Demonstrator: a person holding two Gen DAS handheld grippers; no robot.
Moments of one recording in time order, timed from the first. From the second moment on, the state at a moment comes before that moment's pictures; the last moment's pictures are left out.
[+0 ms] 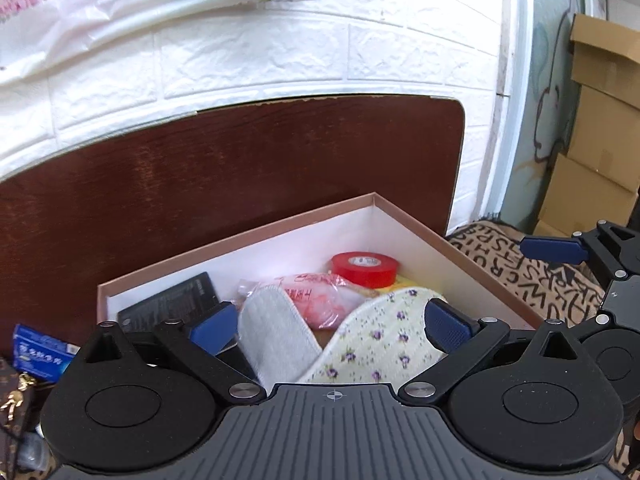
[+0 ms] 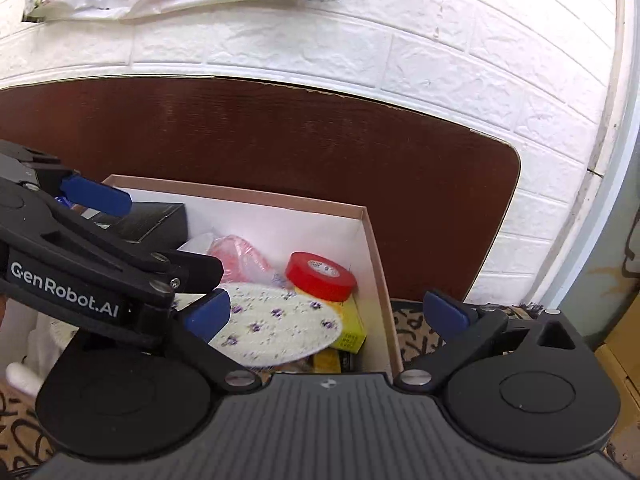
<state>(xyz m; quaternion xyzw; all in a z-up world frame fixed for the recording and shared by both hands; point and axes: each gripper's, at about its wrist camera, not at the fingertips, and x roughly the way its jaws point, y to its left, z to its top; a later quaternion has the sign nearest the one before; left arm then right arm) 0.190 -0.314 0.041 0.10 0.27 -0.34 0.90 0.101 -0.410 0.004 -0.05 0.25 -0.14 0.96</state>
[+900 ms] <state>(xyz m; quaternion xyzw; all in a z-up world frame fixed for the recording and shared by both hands) 0.059 -0.180 0.042 0.06 0.25 -0.27 0.93 0.010 -0.274 0.002 -0.14 0.22 -0.08 0.96</state>
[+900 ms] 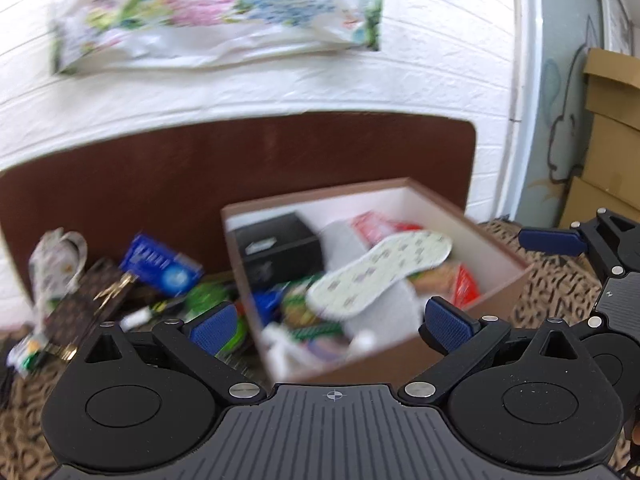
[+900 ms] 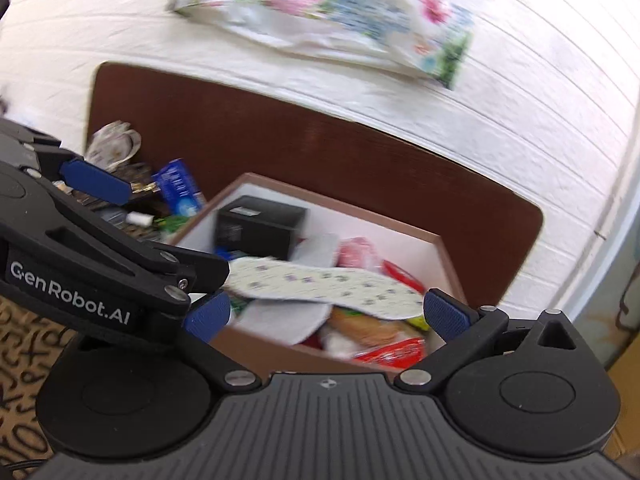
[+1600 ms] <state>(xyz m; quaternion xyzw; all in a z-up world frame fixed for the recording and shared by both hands) 0.058 -0.008 -0.018 -0.04 0.32 -0.16 0.93 0.047 -0.109 -0.073 -0.18 0.22 0.05 0.96</state>
